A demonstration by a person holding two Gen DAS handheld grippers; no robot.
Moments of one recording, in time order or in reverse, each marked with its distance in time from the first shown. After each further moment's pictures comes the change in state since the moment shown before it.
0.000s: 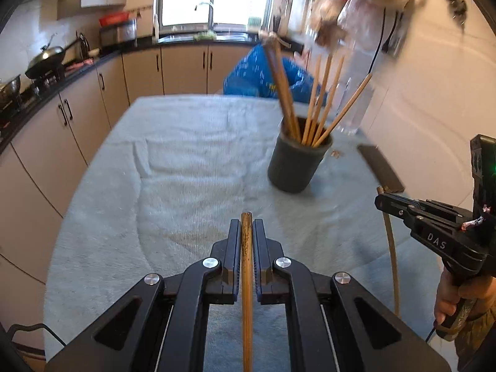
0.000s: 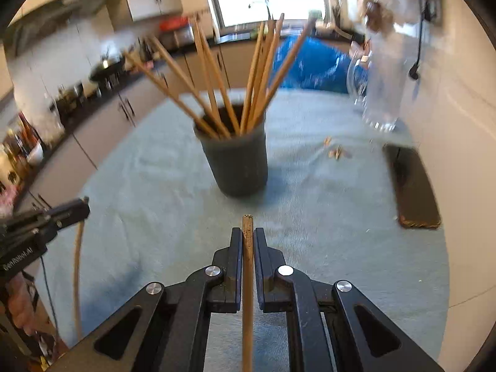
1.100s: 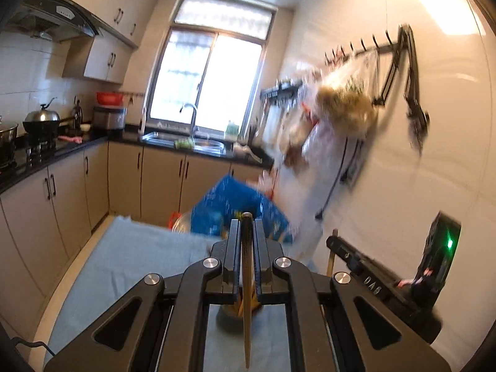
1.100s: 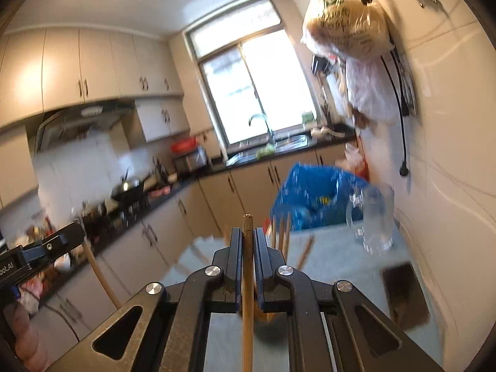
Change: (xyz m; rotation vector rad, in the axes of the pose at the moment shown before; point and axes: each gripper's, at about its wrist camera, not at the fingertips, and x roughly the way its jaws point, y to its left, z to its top) left arm -0.105 -0.028 0.137 -0.071 -0.495 -0.145; right arm -0.091 0.003 0.119 0.133 -0.547 0.067
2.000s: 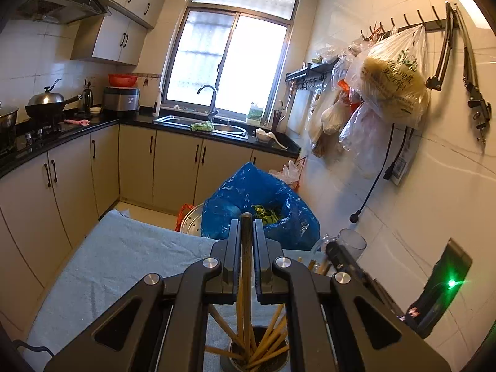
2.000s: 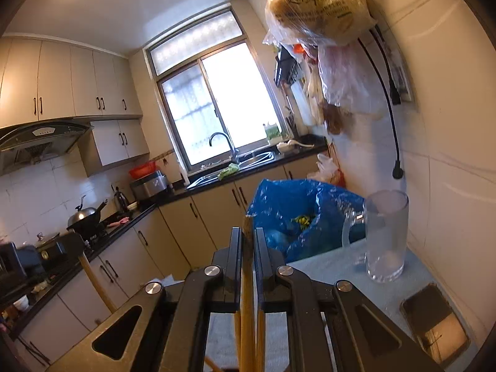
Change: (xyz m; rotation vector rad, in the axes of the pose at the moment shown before) left arm 0.149 0.013 -0.007 -0.030 0.077 0.107; right arm 0.130 -0.035 -0.020 0.069 -0.056 -0.155
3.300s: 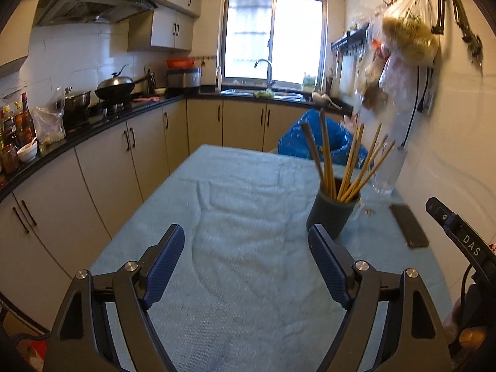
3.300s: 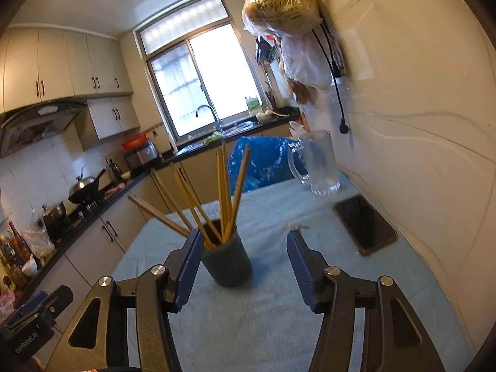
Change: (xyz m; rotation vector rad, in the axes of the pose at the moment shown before) left arm -0.176 0.053 -0.171 0.054 0.121 0.308; right arm -0.194 -0.018 -0.091 -0.003 0.140 -0.100
